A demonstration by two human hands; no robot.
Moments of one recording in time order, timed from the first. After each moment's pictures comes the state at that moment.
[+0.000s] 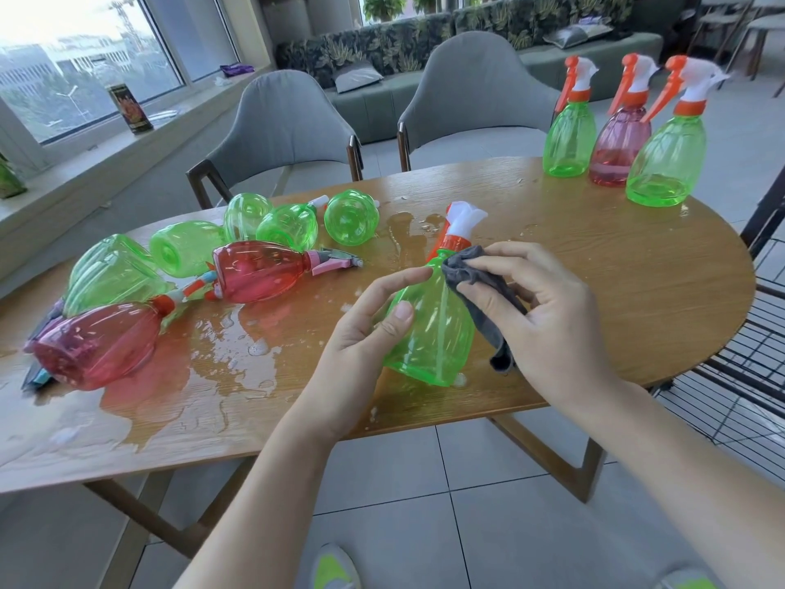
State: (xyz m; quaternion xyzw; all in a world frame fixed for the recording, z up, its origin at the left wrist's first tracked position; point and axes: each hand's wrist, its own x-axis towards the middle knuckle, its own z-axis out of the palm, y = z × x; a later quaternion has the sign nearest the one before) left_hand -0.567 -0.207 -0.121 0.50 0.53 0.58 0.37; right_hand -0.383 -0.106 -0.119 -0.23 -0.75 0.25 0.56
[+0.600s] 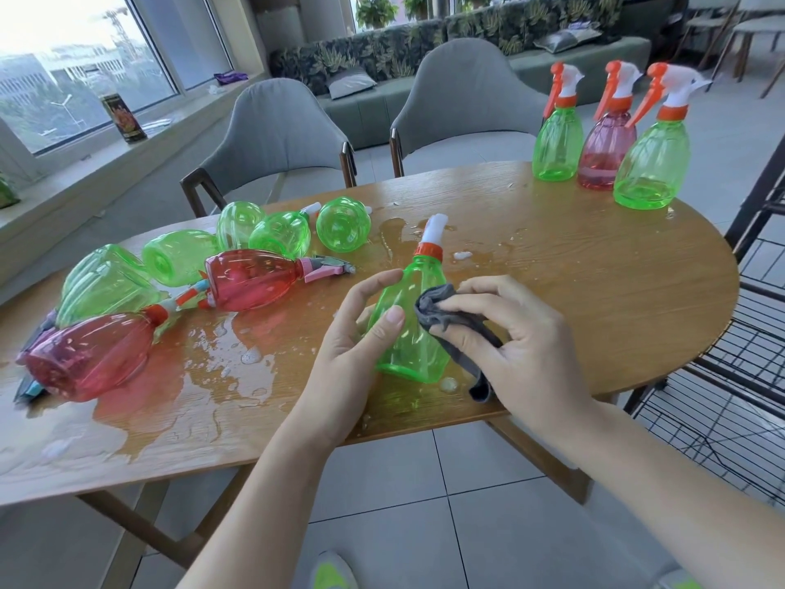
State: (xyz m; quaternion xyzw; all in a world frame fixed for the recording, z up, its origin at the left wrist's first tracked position) left_hand -0.561 -0.207 -0.122 0.47 0.51 0.61 0.39; right_hand -0.382 -0.117 -0.135 -0.20 -0.79 0.20 0.55
